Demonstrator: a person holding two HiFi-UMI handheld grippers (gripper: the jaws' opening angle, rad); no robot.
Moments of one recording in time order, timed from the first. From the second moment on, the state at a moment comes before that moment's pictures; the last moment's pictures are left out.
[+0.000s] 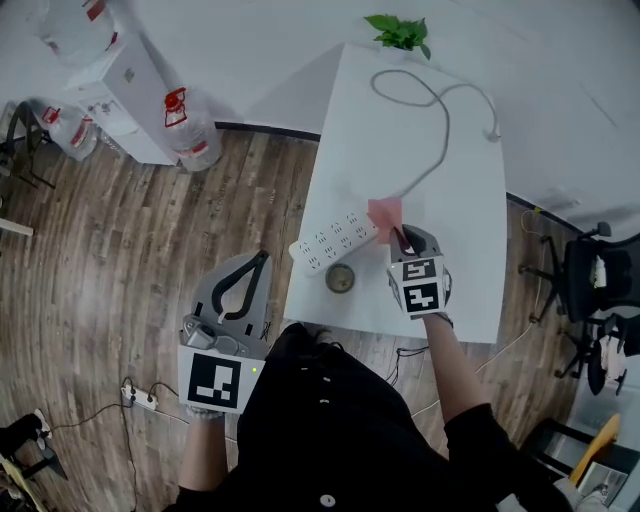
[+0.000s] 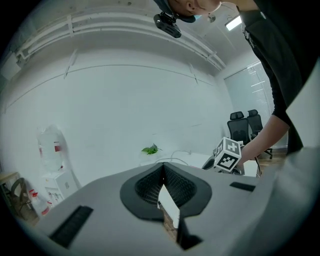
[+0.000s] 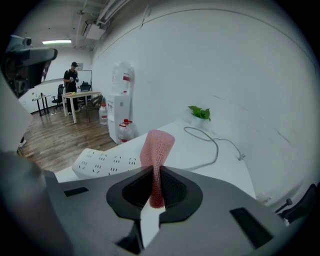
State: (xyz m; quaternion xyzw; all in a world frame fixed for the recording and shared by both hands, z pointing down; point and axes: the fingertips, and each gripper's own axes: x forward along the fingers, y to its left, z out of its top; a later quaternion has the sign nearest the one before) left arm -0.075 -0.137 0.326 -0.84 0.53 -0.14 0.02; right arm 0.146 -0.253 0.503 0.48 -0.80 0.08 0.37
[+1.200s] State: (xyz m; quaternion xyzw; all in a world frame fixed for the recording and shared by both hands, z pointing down) left arm -0.015 -0.160 0.303 -0.87 0.47 -0.12 0.06; right arm 0.137 -0.191 0.372 0.50 -0.84 0.06 0.22
